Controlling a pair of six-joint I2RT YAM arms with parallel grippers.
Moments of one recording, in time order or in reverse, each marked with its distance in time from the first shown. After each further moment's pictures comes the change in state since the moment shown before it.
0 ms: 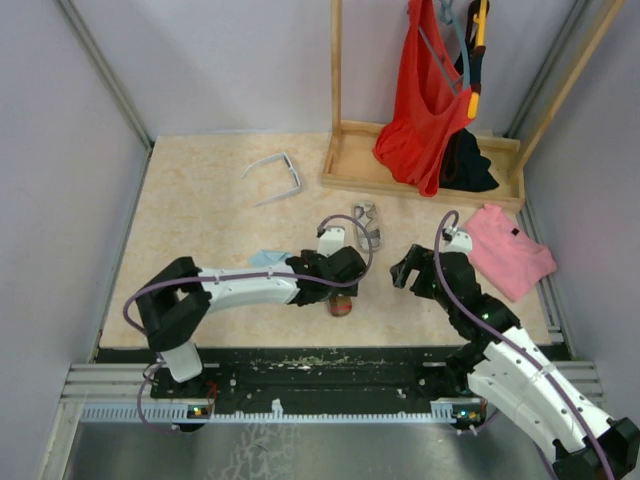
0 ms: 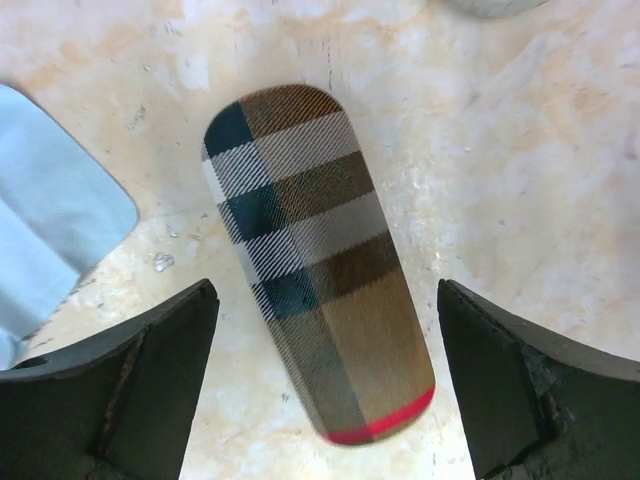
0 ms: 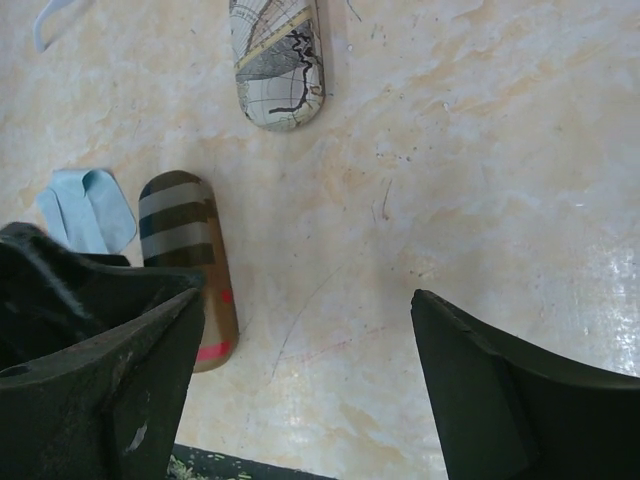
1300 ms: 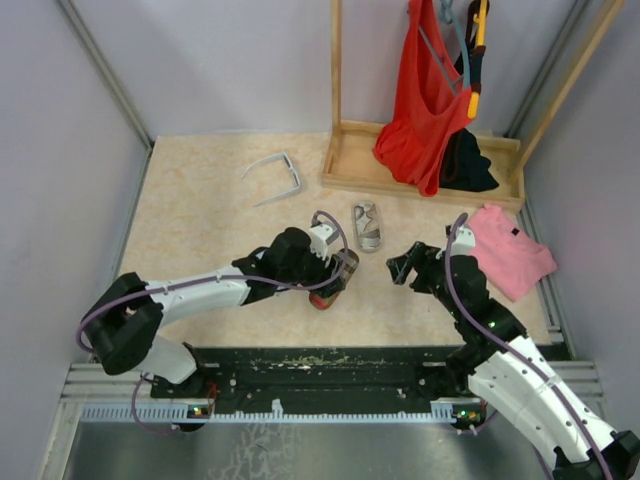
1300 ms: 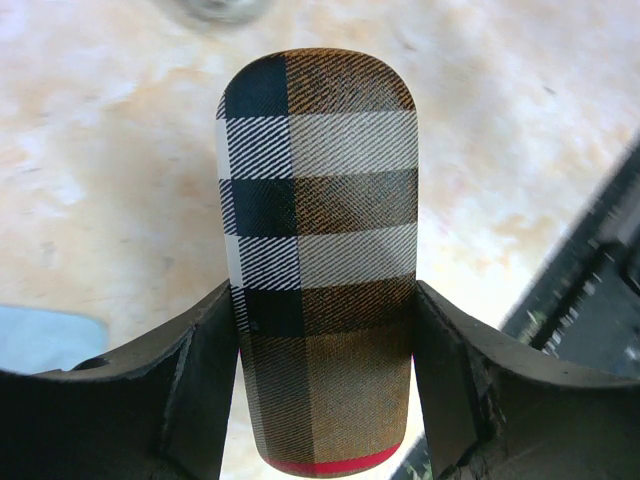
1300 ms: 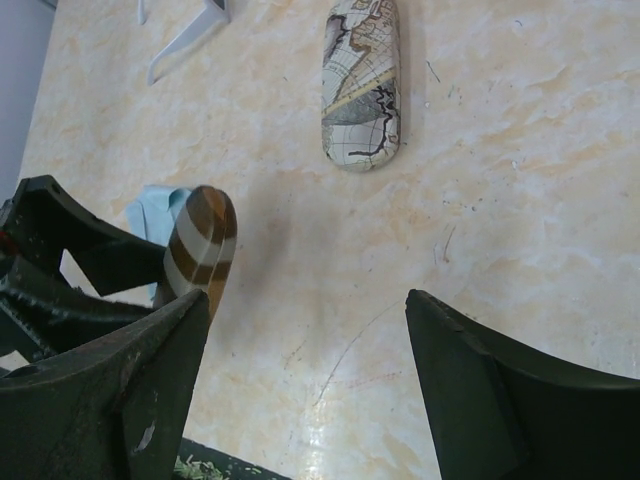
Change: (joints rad) left arm 0.230 -0.331 -0.362 0.484 0.743 0.571; right arm 0.000 -0.075 -0.007 0.097 -0.063 -0.032
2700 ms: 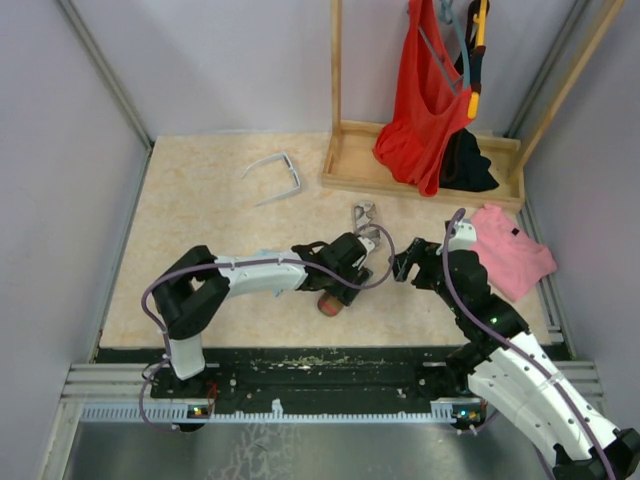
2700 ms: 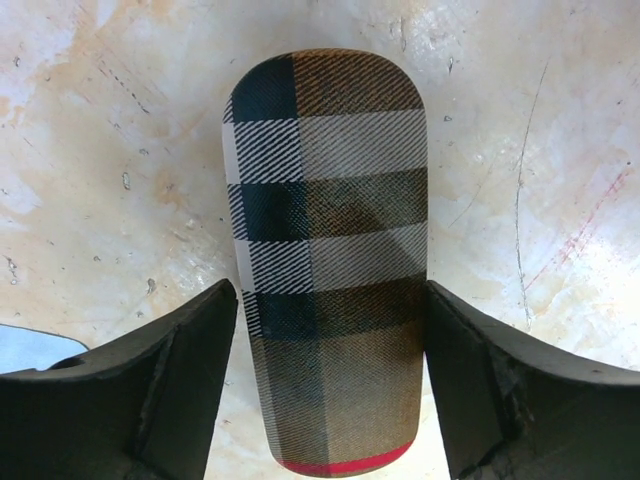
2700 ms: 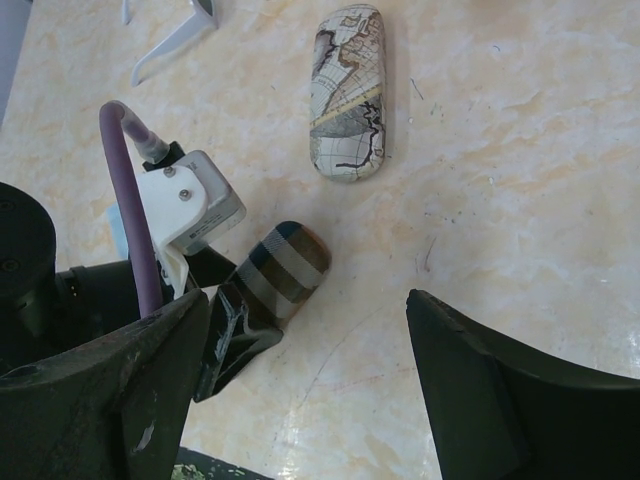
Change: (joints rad) left arm -0.146 0.409 0.426 -0.450 -0.346 0.048; right arm 0.000 0.031 0.061 -0.040 0.030 -0.056
